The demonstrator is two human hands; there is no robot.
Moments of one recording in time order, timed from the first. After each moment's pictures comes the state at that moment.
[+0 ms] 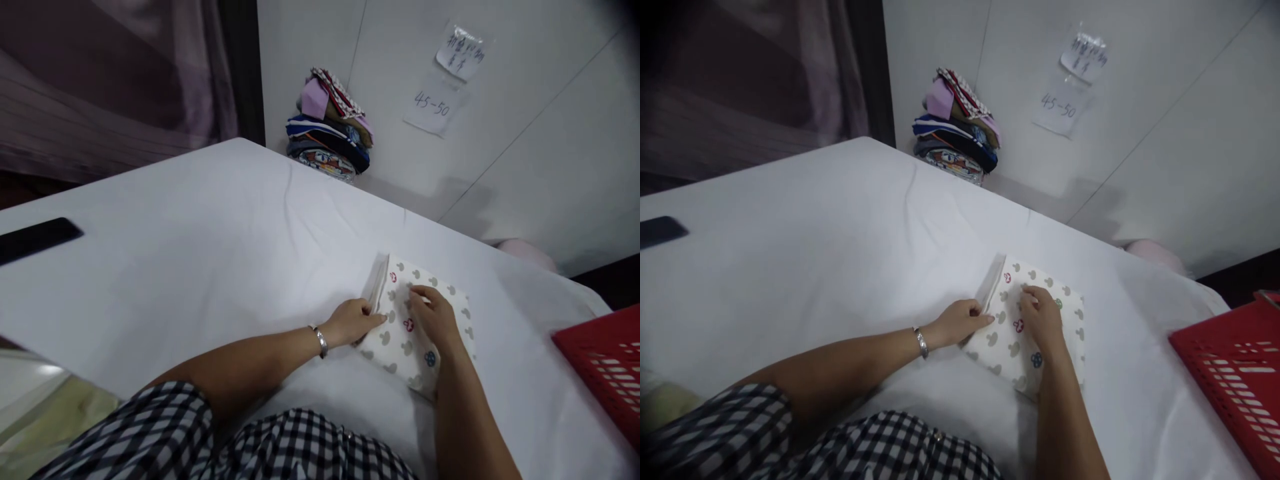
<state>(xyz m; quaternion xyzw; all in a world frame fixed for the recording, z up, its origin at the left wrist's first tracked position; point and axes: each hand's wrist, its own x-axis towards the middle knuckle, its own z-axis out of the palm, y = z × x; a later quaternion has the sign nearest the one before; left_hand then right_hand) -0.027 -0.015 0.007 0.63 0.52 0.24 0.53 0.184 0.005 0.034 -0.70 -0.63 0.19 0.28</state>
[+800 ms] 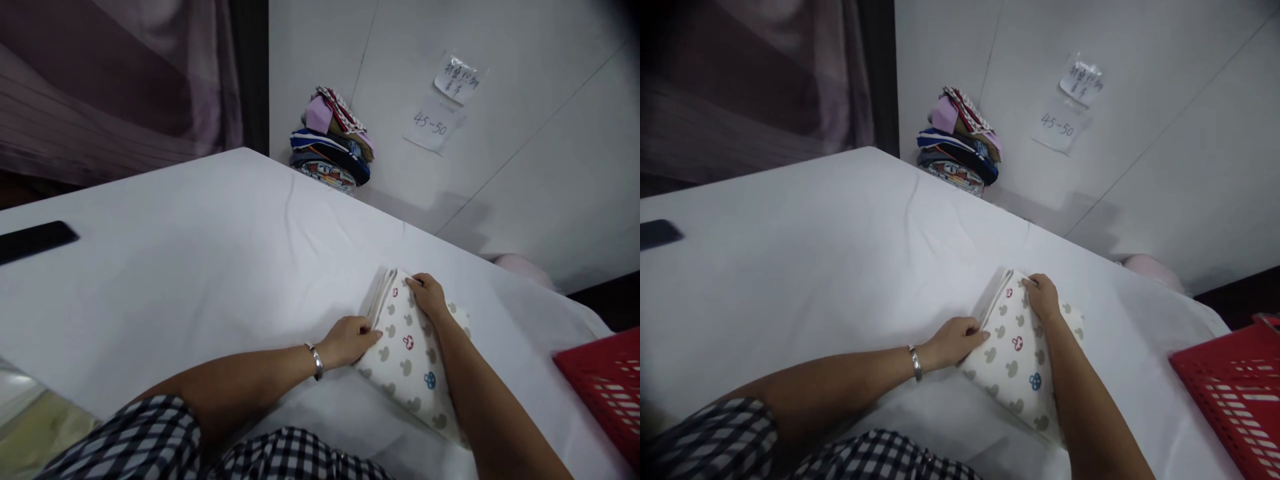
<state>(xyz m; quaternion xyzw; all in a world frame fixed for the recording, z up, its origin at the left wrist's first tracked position) -0.026 -0.019 0.007 0.64 0.50 0.26 0.52 0.218 0.106 0.008 -0.68 -0.69 0.12 0.23</state>
